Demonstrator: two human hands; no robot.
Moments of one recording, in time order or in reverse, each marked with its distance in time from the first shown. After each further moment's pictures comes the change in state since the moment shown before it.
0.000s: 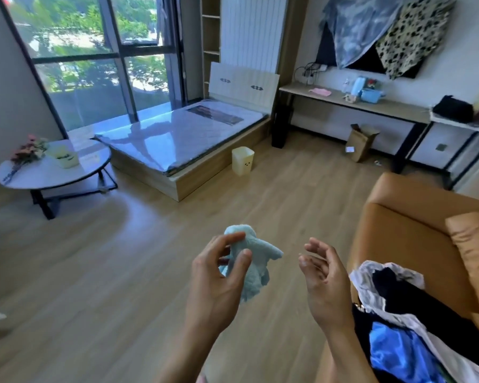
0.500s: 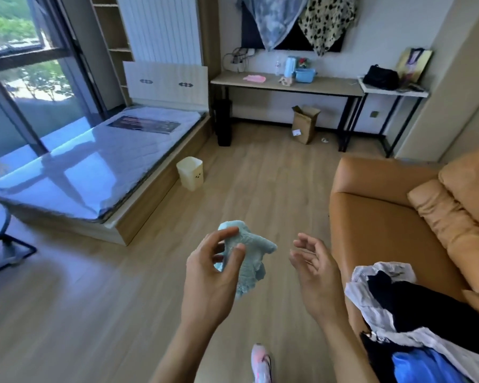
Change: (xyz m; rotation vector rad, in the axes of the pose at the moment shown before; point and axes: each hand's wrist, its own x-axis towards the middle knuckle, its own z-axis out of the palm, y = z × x) left_hand 0.331 -0.052 0.118 -0.029 -0.295 0.012; right_hand 0.282 0.050 0.069 0.033 0.202 0.096
